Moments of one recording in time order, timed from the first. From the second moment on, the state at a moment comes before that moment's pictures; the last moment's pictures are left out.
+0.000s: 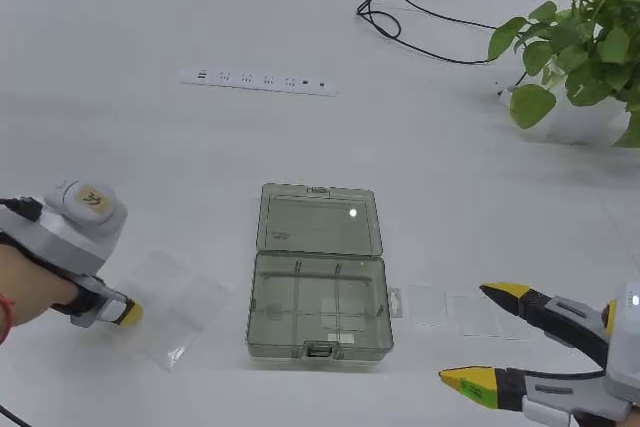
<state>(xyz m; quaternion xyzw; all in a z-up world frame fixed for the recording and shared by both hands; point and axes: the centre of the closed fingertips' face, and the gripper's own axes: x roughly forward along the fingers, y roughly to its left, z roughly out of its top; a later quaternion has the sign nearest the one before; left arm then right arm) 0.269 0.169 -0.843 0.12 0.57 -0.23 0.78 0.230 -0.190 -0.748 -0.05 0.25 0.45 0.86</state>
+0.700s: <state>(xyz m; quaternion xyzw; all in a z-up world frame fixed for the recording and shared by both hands) 0.269 0.139 -0.805 -0.04 0.49 -0.23 0.84 0.246 -0.167 -0.705 -0.03 0.21 0.46 0.87</state>
